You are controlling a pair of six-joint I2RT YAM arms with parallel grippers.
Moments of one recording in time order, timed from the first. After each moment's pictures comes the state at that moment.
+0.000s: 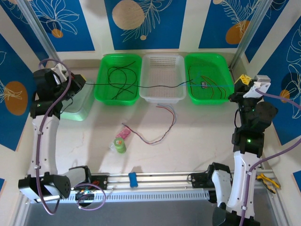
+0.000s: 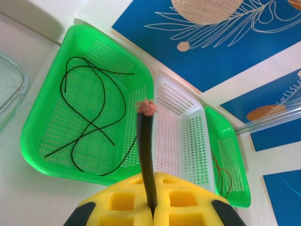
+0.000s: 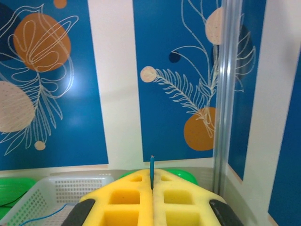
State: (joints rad) left arm 0.16 1.14 1.30 -0.58 0.50 -0.61; right arm -0.31 0.67 0.92 -0.07 -0.22 0.09
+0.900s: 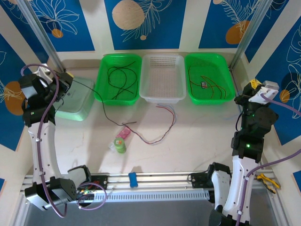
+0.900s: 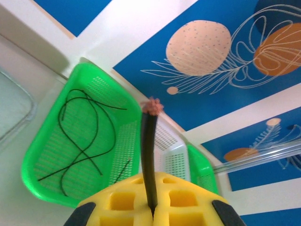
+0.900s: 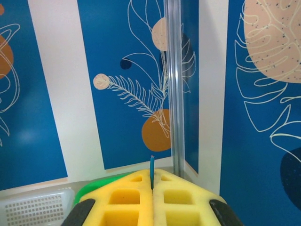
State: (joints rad) left arm 0.31 1.08 1.23 -0.41 0.60 -0.79; right arm -0.34 0.62 0.89 -0.07 -0.06 0.09
